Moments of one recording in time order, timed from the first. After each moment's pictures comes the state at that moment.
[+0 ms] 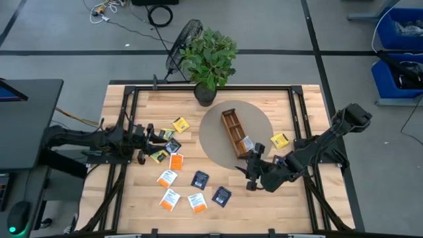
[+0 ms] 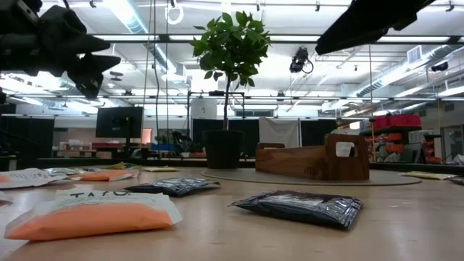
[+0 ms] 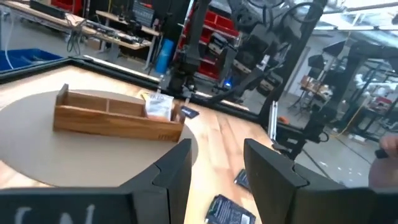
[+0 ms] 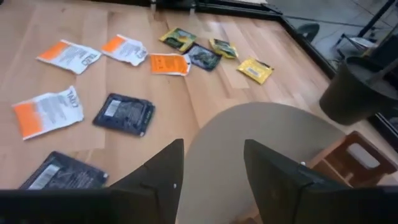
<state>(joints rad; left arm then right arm) -0.11 0.21 0.01 0.23 -0.06 -0.35 0.62 1.41 0.85 -0.21 0.80 0.38</state>
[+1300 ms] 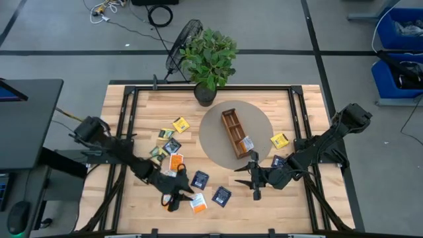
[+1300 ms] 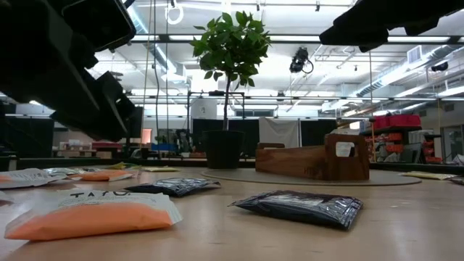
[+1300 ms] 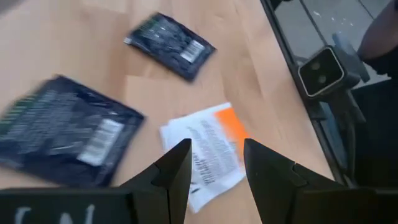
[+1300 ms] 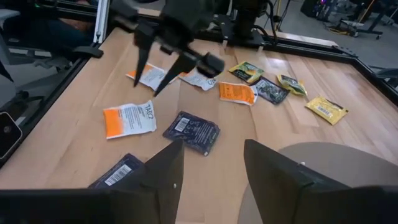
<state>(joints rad) -0.60 1.70 0.64 0.49 -0.18 -0.56 0.64 1.41 0.65 0.29 0.61 0.13</state>
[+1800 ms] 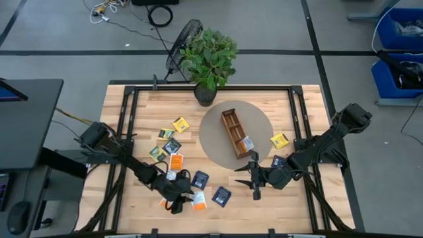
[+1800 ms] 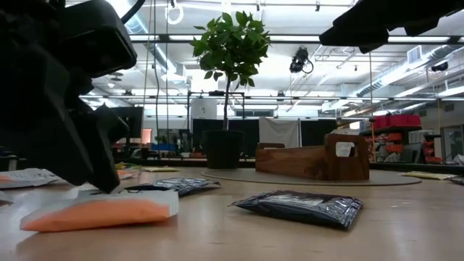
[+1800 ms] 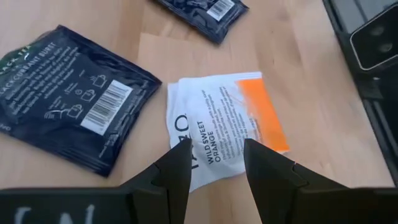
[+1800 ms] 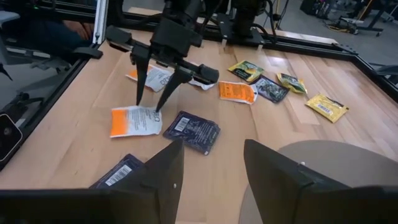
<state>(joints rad) -0.63 1.79 0.70 0.38 -0.24 -0.61 0.64 1.41 0.65 0.29 0.61 0.14</state>
